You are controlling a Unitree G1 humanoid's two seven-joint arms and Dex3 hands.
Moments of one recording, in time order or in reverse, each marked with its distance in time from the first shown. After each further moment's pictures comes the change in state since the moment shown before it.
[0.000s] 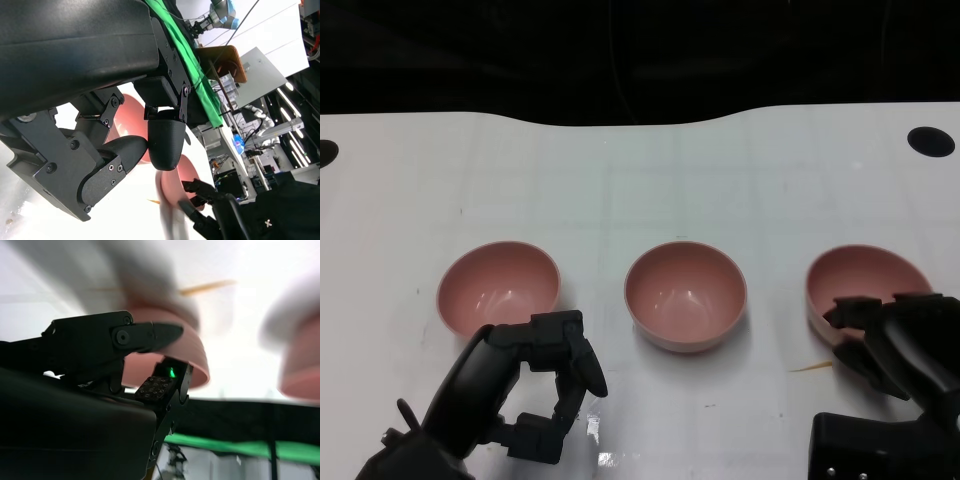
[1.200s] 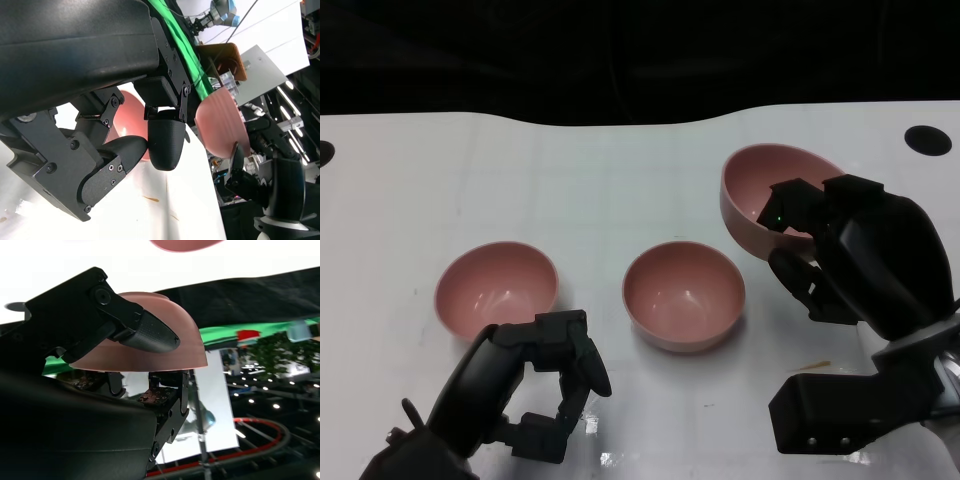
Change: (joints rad) left arm -0.002 -0.008 -0.003 0.000 0.003 0.010 0.000; right arm -0.147 0.047 0.003 -0.138 0.098 -0.202 -0.121
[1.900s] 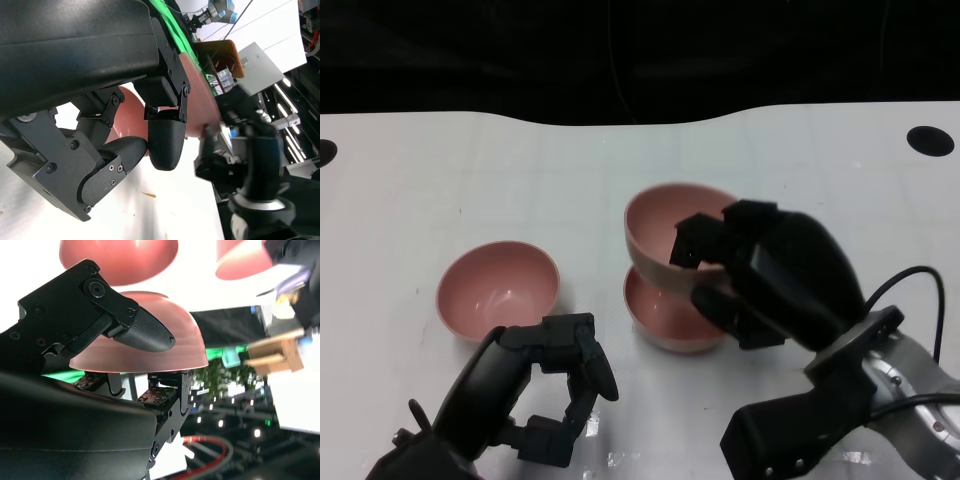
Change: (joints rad) left arm 0.006 0.000 -0.021 -0.015 -0.004 0.001 0.000; right arm -0.110 0.070 0.151 0.190 -0.003 -0.151 0.023
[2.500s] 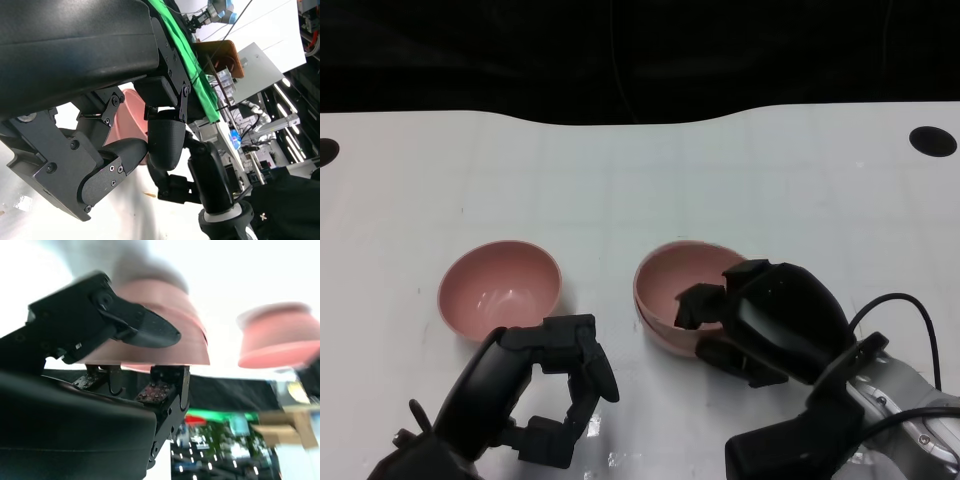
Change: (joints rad) left arm 0.001 0.000 -0.001 -0.001 0.005 -0.005 0.000; right arm -0.026 -0.027 0.089 0.152 -0.110 0.060 0.082
